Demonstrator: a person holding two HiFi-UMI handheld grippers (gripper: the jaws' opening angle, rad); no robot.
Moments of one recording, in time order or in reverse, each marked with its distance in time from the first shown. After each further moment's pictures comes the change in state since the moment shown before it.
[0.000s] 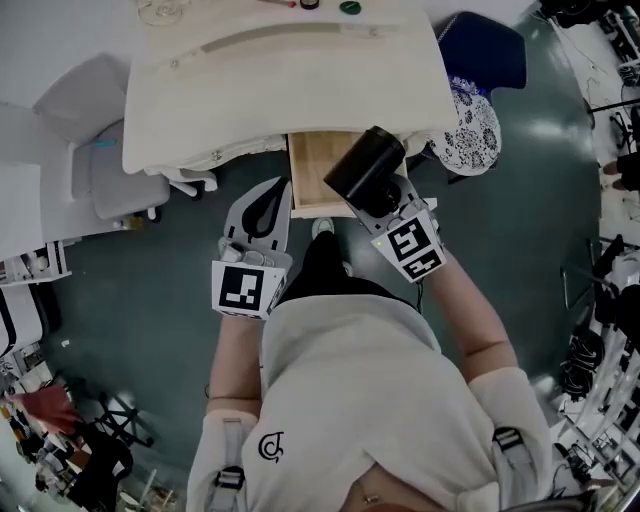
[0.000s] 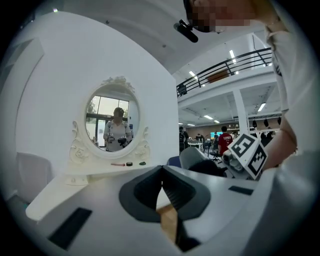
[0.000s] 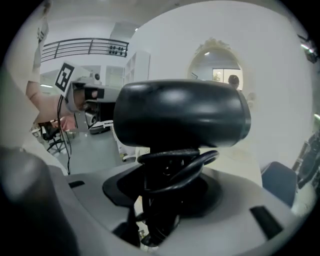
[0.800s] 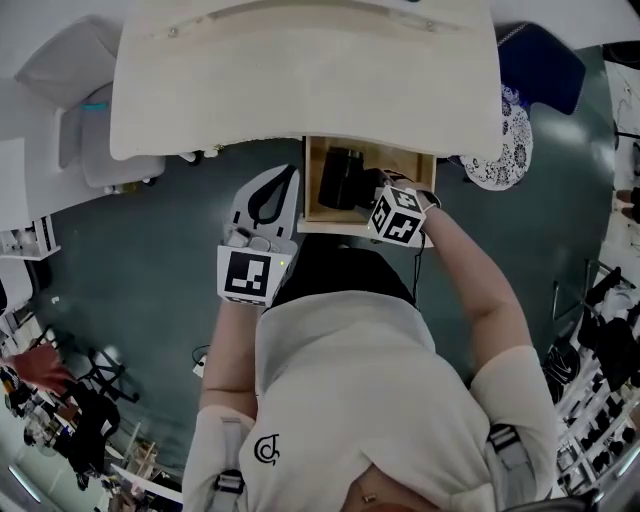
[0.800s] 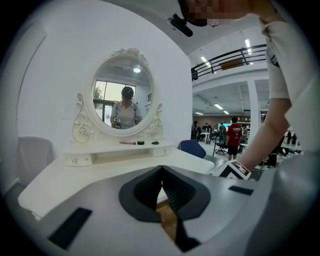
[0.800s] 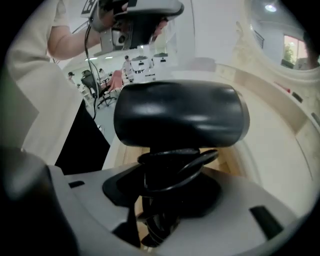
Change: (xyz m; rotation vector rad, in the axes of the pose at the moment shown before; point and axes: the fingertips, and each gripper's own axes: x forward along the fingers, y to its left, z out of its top) left arm 0.085 0.080 -0.083 -0.049 0.147 0.055; right arm 0.155 0.003 -0.168 -0.334 0.492 0.532
